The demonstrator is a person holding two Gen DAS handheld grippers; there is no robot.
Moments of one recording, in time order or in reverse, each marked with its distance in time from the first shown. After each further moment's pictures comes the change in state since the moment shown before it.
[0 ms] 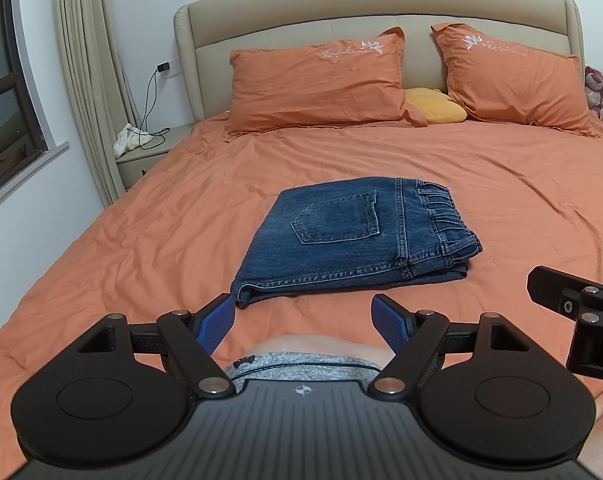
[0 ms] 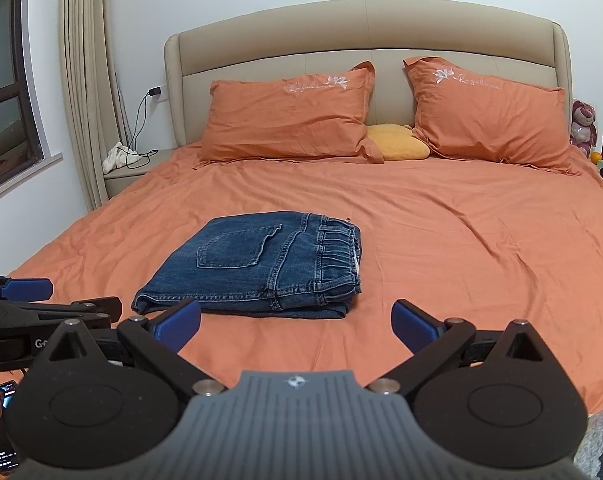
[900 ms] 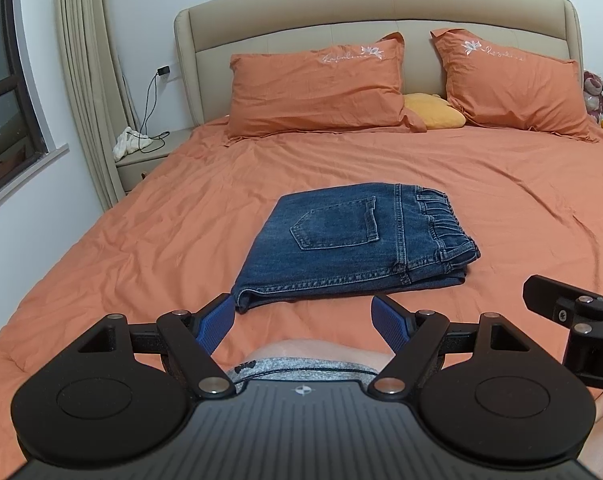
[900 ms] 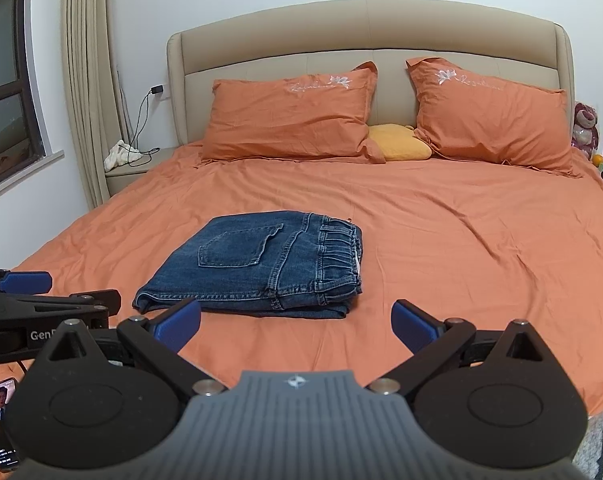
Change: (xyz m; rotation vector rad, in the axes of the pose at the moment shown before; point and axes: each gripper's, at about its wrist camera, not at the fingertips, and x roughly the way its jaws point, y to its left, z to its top) left arm -0.002 0.007 0.005 0.004 -0.014 -0.017; right arm -0.002 0.001 0.001 -0.010 0.003 0.005
